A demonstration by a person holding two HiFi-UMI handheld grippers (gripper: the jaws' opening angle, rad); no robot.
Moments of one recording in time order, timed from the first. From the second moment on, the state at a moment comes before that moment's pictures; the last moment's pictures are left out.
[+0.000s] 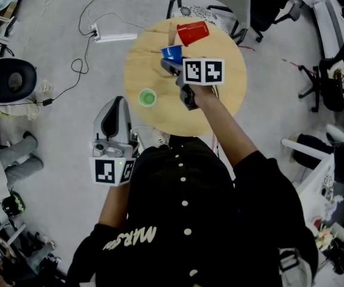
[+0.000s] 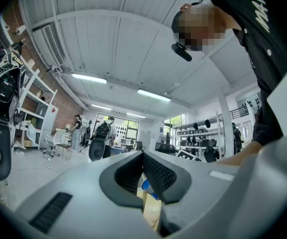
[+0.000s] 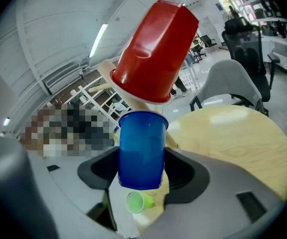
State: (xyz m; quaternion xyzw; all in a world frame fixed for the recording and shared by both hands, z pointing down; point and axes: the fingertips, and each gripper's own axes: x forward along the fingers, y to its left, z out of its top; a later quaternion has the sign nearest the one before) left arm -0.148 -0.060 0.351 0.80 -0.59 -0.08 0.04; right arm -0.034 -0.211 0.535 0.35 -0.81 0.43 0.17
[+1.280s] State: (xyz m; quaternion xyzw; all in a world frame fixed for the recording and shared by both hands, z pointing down) left arm -0.175 -0.057 0.369 0.79 -0.61 -0.06 0.05; right arm -0.027 -0.070 0.611 0.26 -0.93 0.13 0.22
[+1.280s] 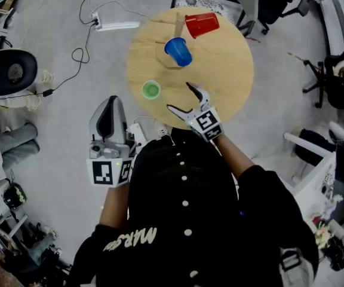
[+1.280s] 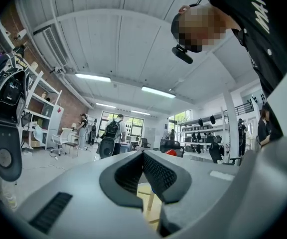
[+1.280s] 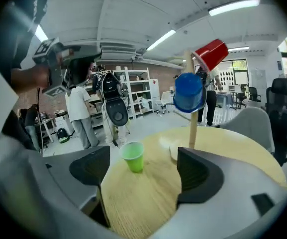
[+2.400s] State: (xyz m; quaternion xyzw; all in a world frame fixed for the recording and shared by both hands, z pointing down) left arm -0.212 -0.018 0.405 0.74 -0.67 -0.02 0.06; right arm -0.139 -0.103 0.686 0.27 -0.91 0.20 0.23
